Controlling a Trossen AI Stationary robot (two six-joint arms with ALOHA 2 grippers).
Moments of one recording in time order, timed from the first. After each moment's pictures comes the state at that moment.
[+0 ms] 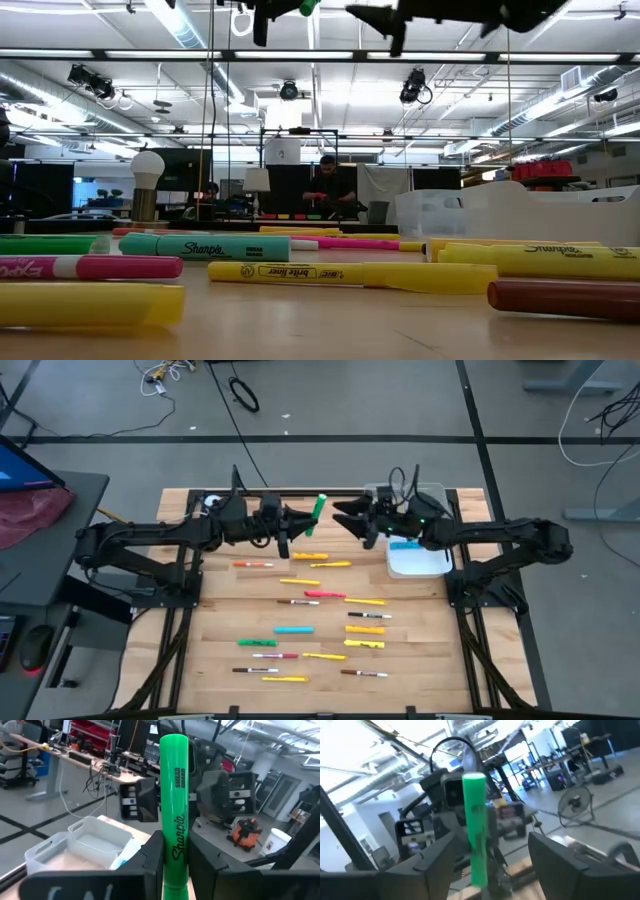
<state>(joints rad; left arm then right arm) 0.16 1.26 0.96 0.35 -0.03 -0.35 -0.21 1.32 0.88 0.65 -0.11 0.48</state>
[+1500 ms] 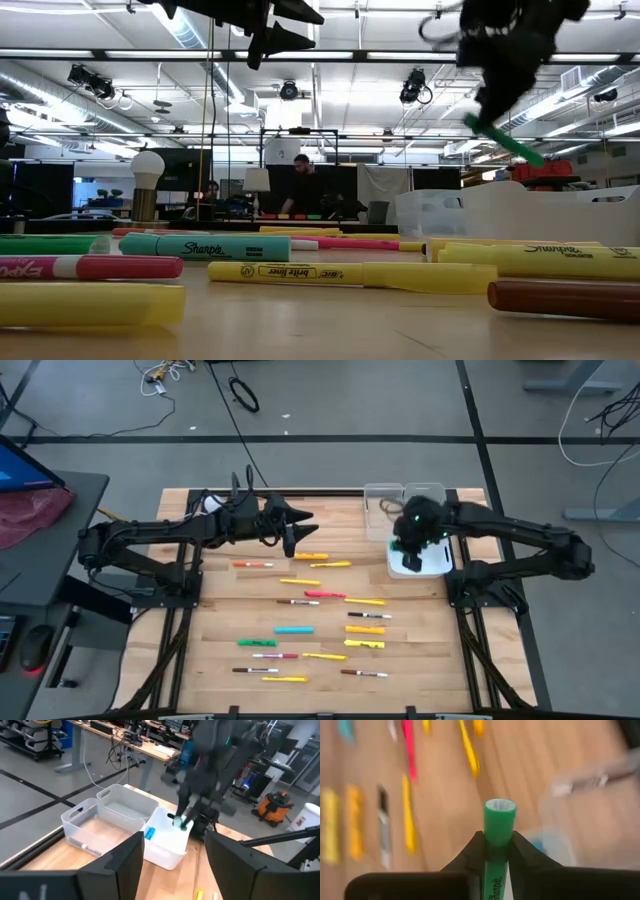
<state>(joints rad) 0.20 1.28 0.97 0.16 -0.06 -0.32 -0.38 1.06 0.90 -0.91 -0.11 -0.14</state>
